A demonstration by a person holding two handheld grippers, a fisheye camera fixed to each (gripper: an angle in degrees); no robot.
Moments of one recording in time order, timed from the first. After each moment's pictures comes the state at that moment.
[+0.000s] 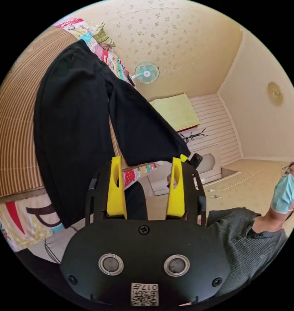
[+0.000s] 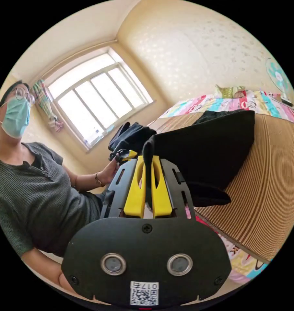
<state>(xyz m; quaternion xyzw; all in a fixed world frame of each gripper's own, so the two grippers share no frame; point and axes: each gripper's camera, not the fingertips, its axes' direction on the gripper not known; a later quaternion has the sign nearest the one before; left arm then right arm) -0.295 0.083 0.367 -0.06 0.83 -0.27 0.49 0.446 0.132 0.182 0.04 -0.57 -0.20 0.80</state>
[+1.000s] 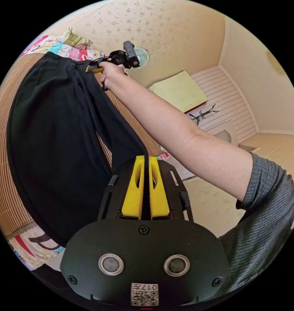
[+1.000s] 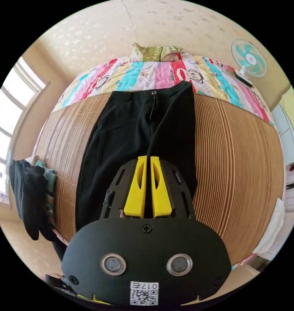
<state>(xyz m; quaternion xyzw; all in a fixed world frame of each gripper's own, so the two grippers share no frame) -0.271 0.010 0.242 -0.01 0.78 -0.15 0.60 0.083 -0.074 0.533 -0.07 -0.19 -0.07 0.98</state>
